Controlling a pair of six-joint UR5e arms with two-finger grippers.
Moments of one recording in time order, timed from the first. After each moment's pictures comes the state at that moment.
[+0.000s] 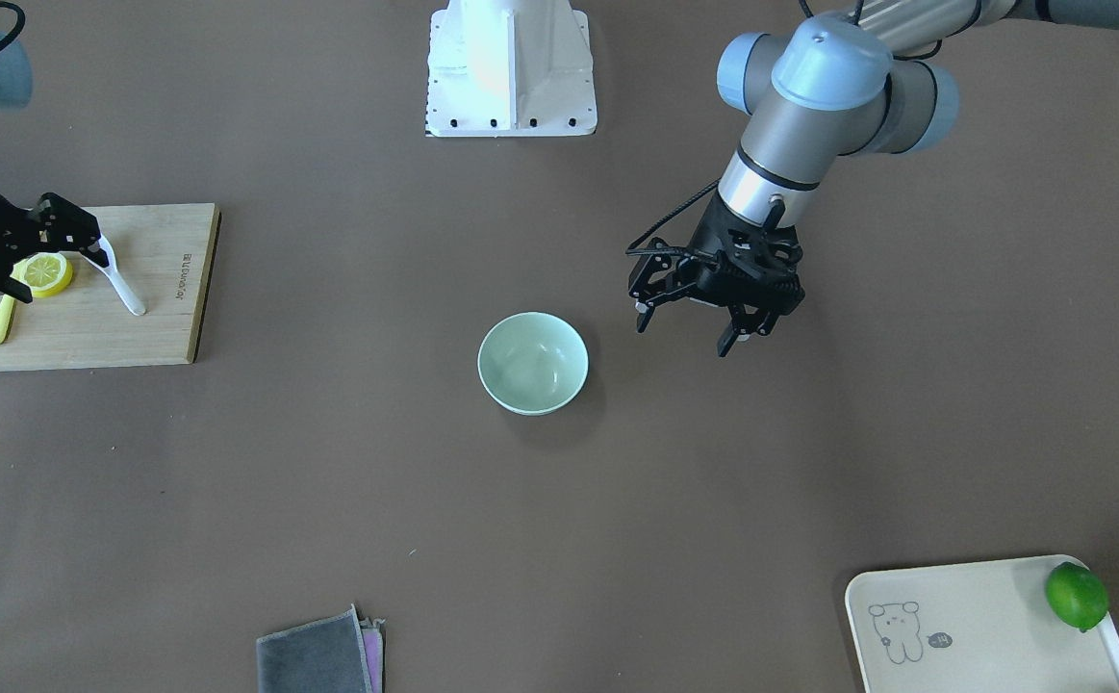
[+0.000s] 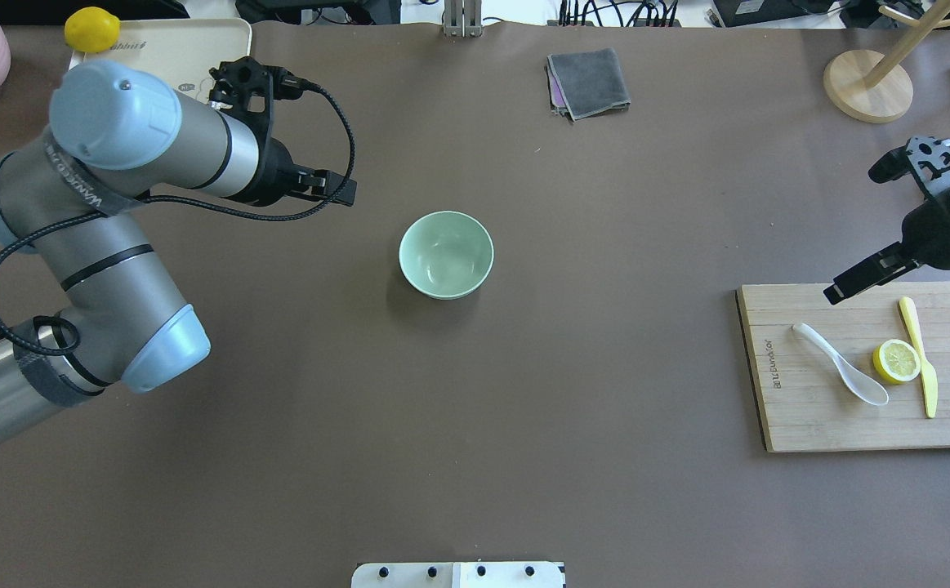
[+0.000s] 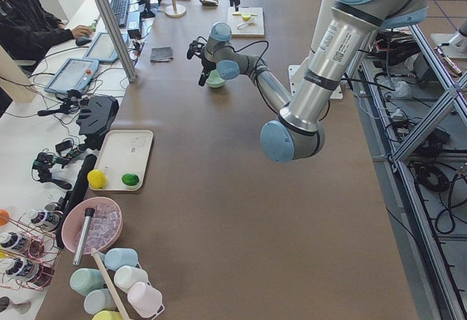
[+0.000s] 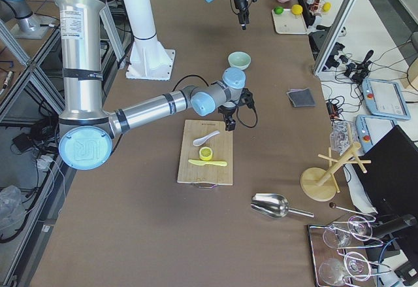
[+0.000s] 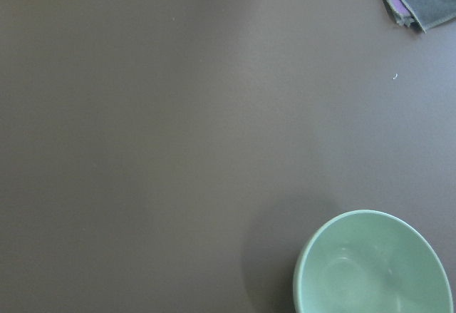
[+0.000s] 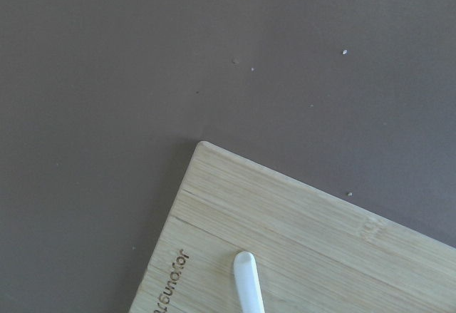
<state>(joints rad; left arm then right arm) -0.75 -2.06 -1.74 -2.00 -1.88 -0.93 1.02 -1.58 1.88 -1.35 2.35 0.32</state>
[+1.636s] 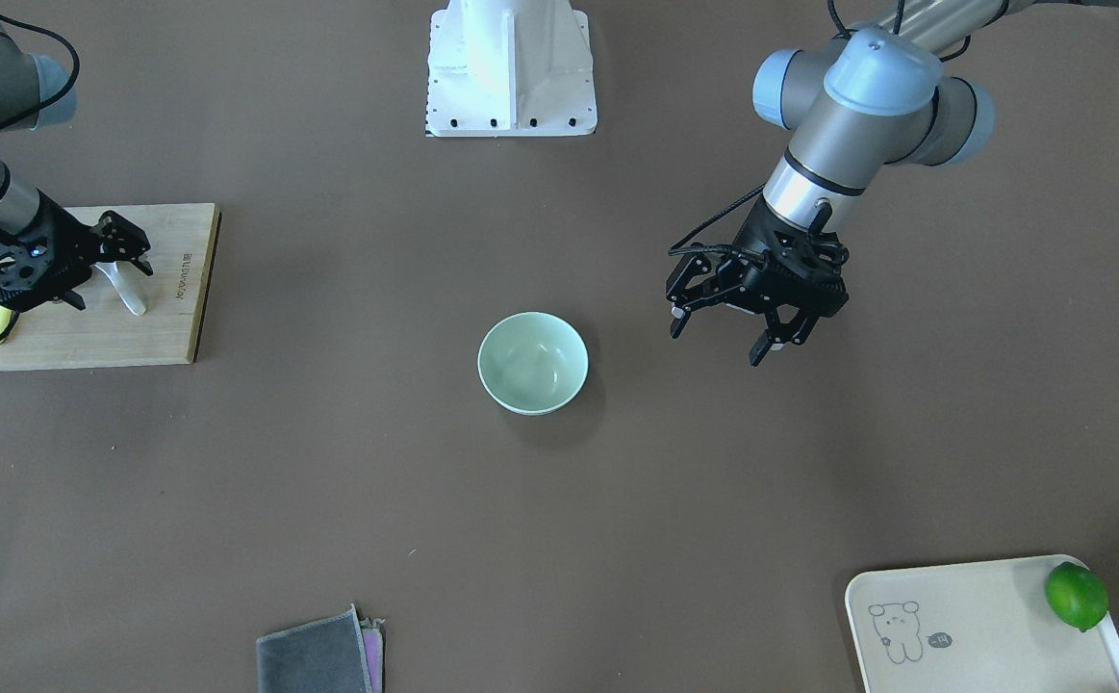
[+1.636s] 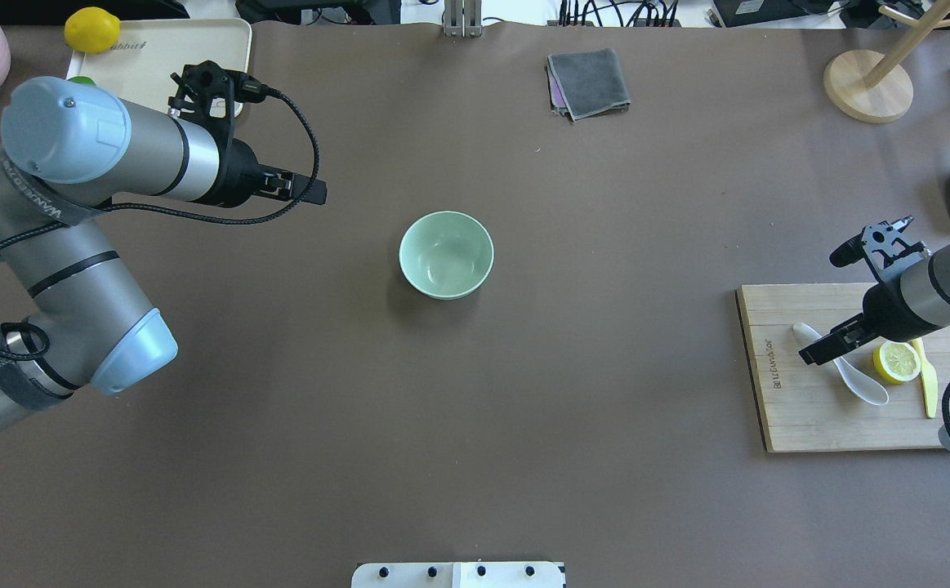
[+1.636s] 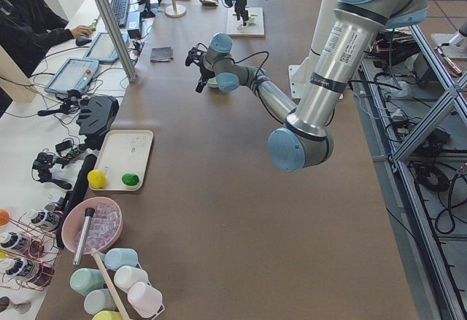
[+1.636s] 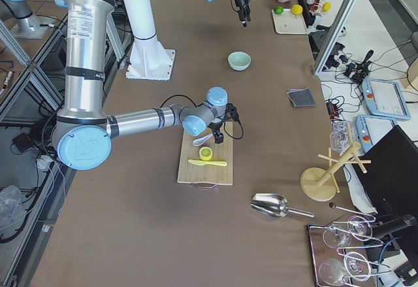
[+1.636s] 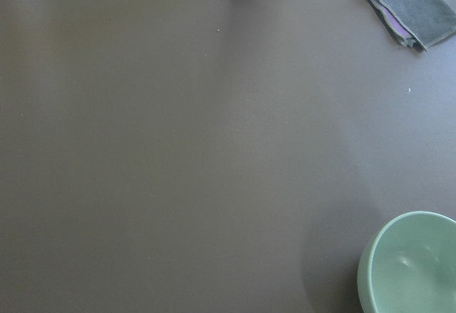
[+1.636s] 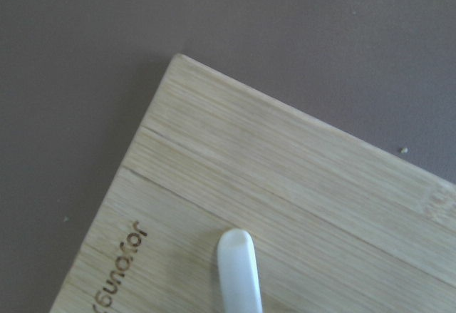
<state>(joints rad) -0.77 -2.01 -1.74 -2.09 -1.87 -0.91 0.83 -1.68 1.77 -1.01 2.19 0.47</state>
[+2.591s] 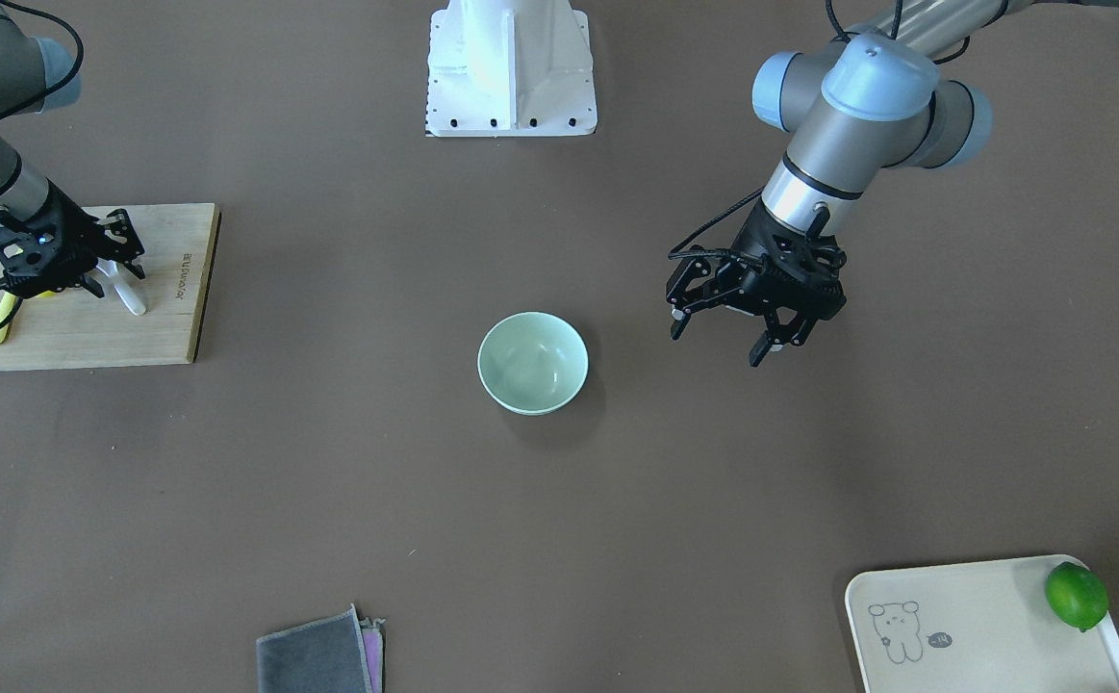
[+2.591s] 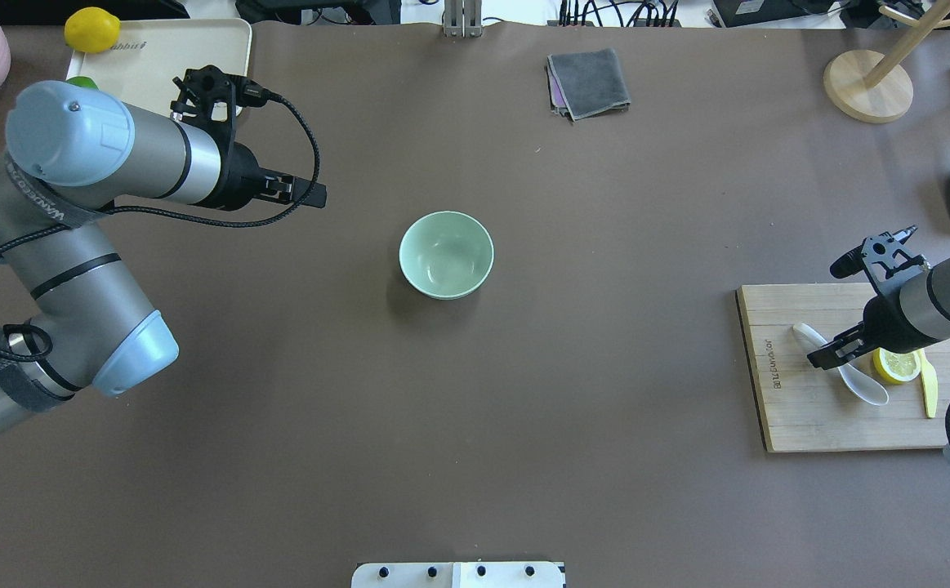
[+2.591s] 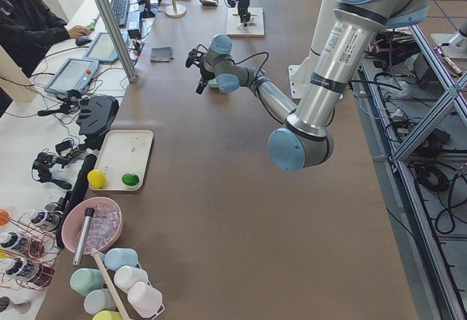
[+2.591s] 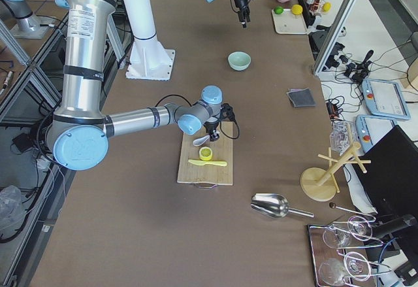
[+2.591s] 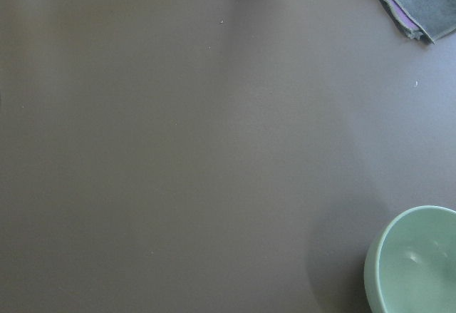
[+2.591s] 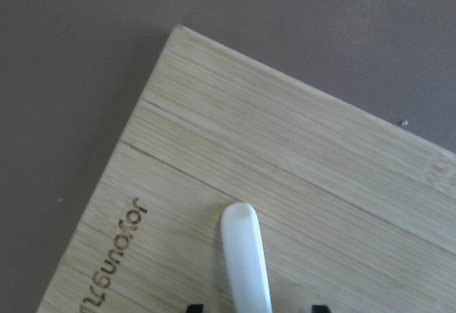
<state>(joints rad) -0.76 -2.01 -1.73 -2.09 -1.87 -0.91 0.81 -1.70 1.79 -1.01 2.14 0.49</state>
